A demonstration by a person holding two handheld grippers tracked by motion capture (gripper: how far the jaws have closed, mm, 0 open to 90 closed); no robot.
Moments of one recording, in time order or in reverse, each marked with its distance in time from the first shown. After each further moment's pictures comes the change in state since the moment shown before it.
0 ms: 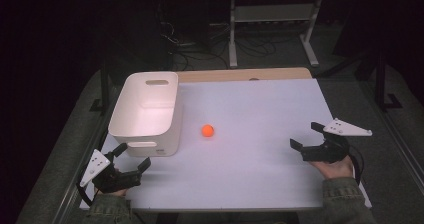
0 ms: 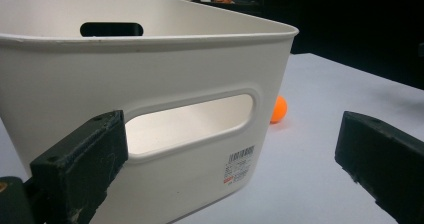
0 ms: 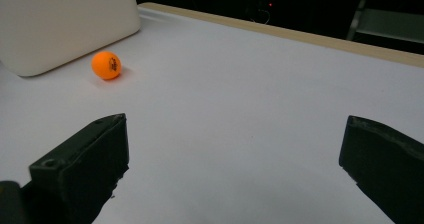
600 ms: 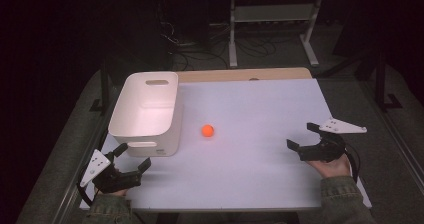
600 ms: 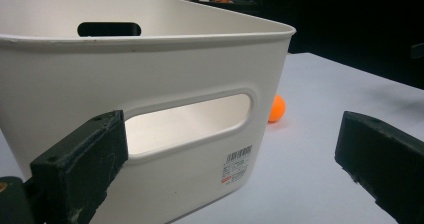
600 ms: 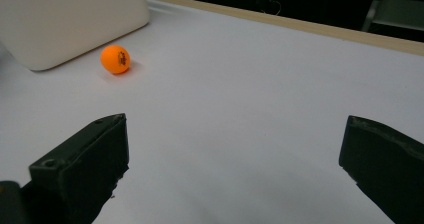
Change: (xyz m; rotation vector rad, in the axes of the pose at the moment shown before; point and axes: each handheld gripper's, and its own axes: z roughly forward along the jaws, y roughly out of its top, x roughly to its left) left arm 0.000 0.000 0.000 0.001 -0.004 0.001; right arm 0.002 0.003 0.008 0.036 0.038 0.004
